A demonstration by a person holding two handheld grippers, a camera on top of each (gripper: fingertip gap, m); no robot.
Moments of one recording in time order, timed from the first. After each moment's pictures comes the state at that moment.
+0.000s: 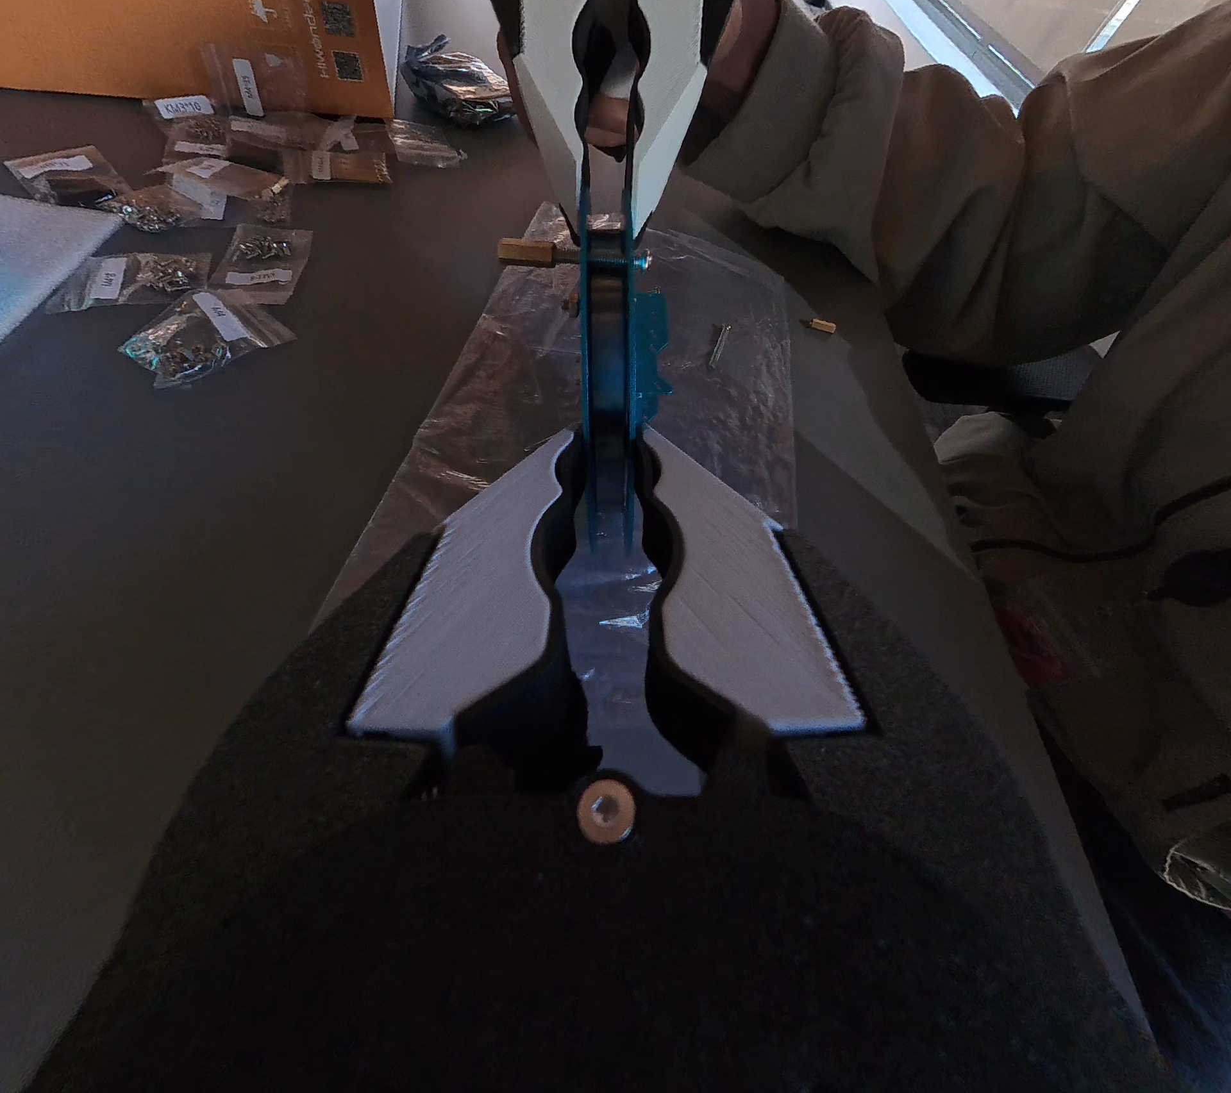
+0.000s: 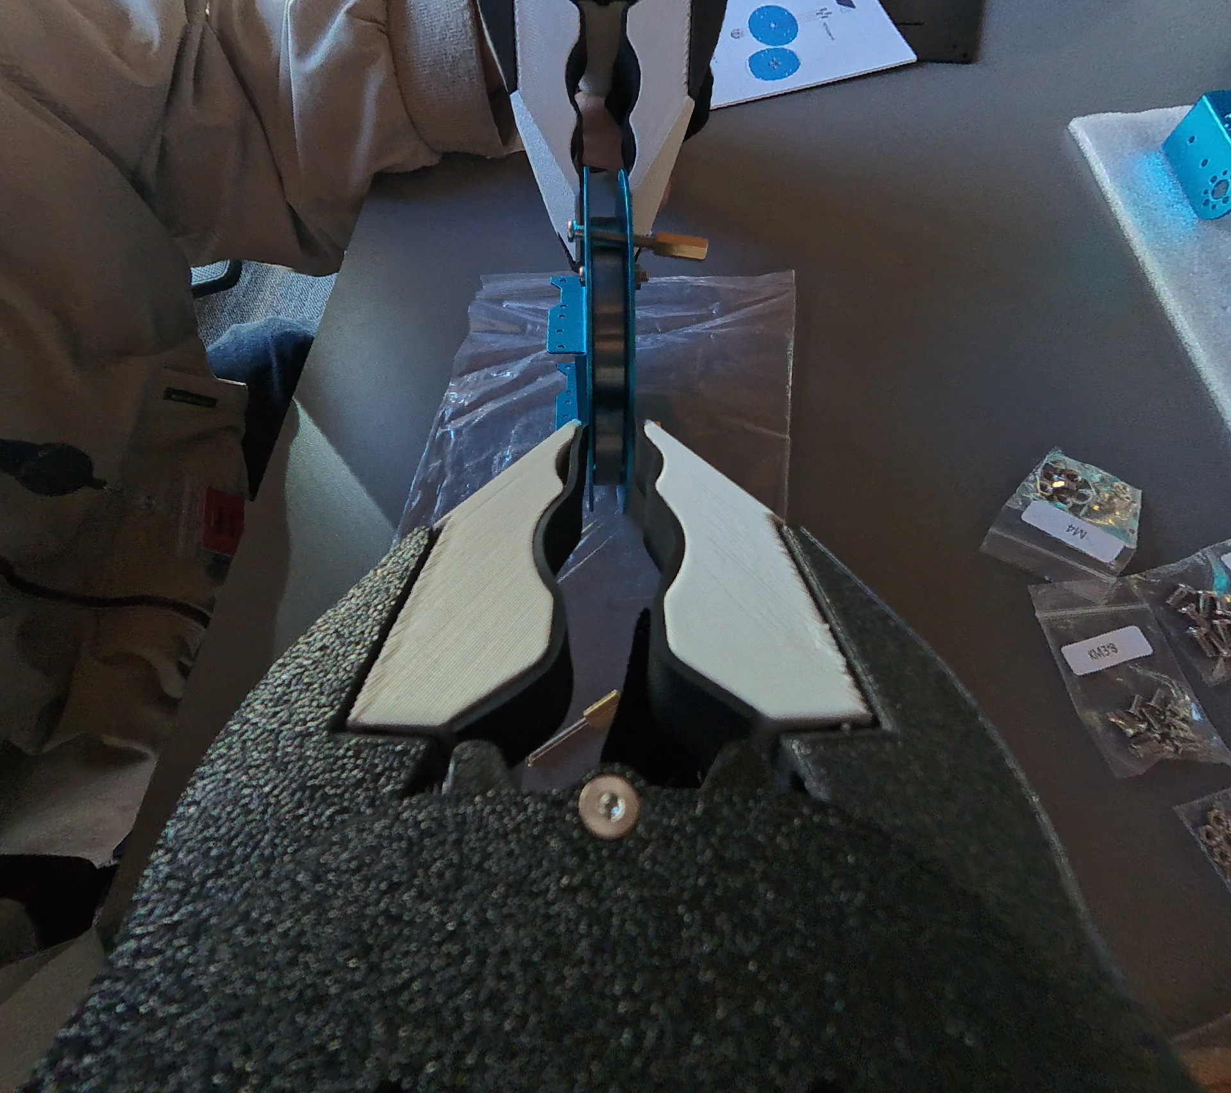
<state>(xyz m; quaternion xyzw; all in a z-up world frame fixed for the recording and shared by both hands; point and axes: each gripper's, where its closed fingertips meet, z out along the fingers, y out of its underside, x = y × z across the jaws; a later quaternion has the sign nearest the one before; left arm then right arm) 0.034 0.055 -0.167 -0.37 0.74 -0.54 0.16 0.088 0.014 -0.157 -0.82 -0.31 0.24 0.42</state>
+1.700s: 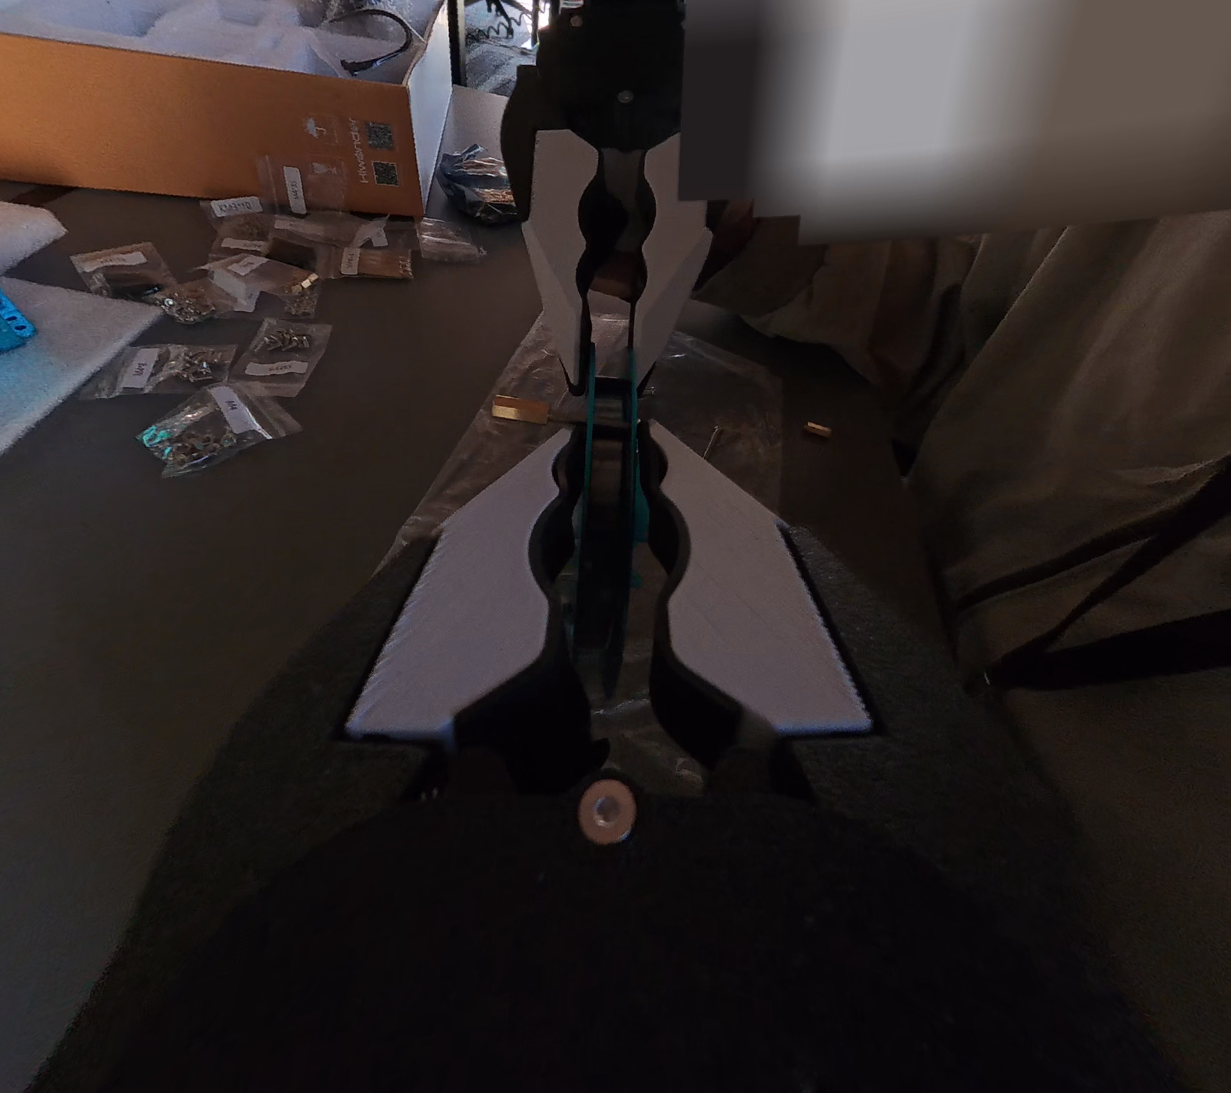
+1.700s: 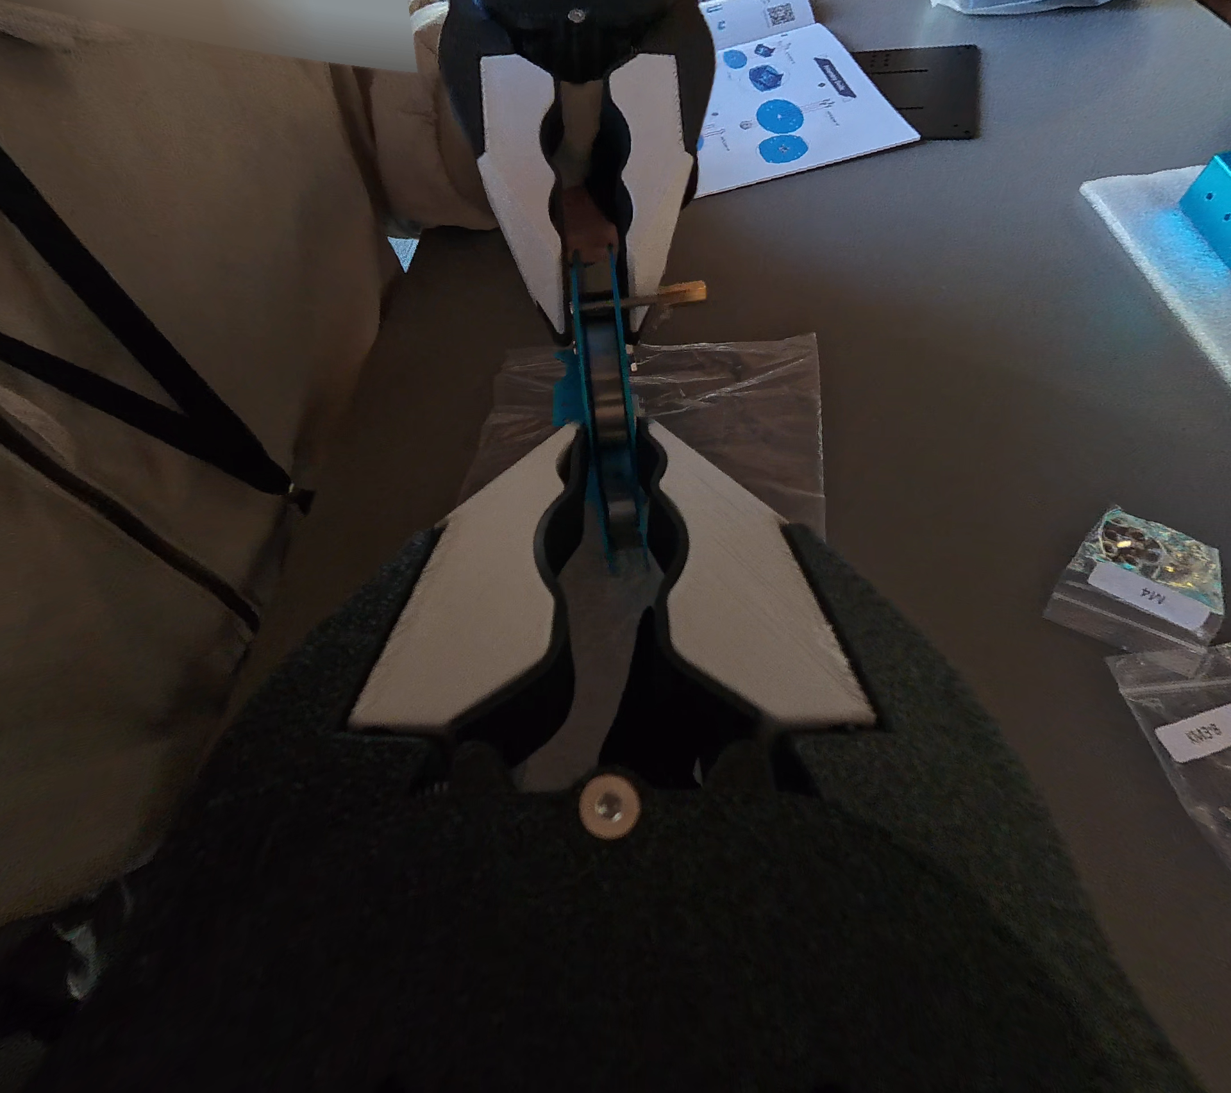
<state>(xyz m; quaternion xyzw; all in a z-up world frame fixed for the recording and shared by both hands) 0.052 0.029 -0.136 -0.39 0.70 -0.56 0.20 0.068 0.021 -0.148 -0.79 -0.29 0.28 0.46</state>
